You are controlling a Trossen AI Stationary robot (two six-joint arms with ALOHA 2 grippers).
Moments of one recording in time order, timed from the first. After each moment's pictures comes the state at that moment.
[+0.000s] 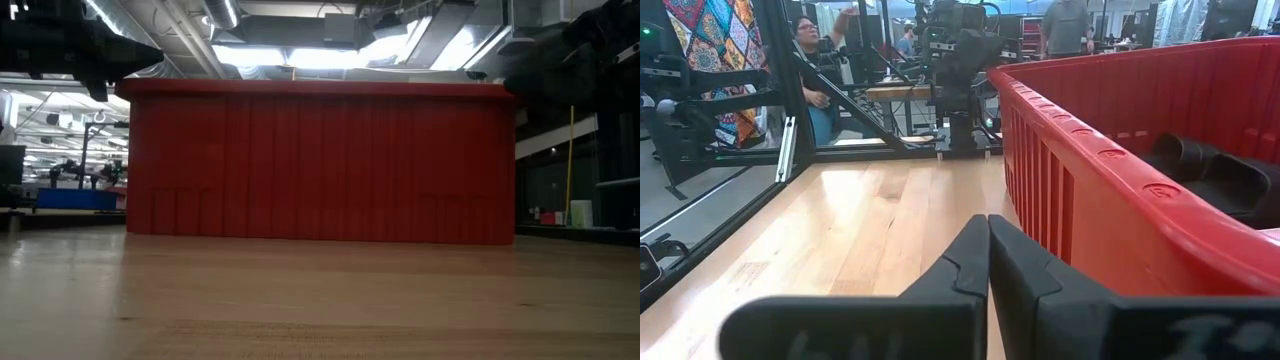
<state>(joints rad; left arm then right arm) -0.35 0.00 0.01 0.29 -0.84 0.04 0.23 0.29 0.01 0.29 0.23 0.04</state>
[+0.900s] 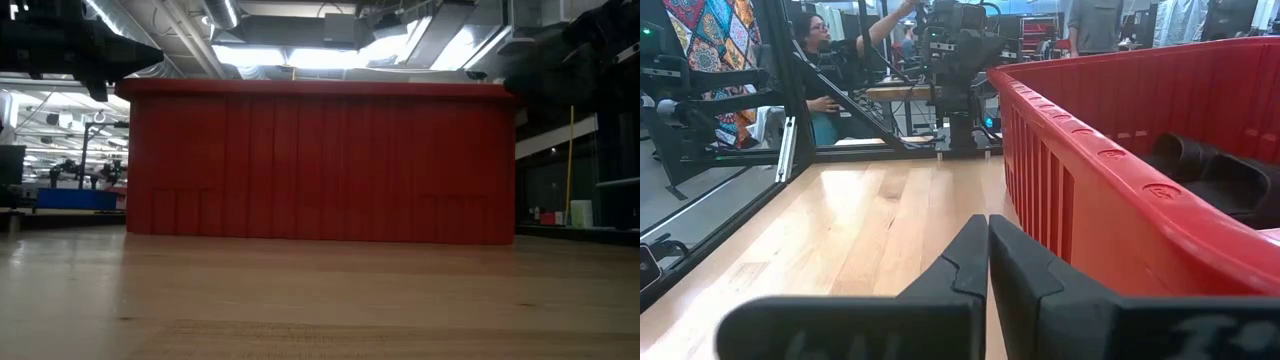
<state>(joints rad) -0.35 0.00 0.01 0.29 -0.84 0.04 0.23 0.29 0.01 0.29 0.24 0.04</state>
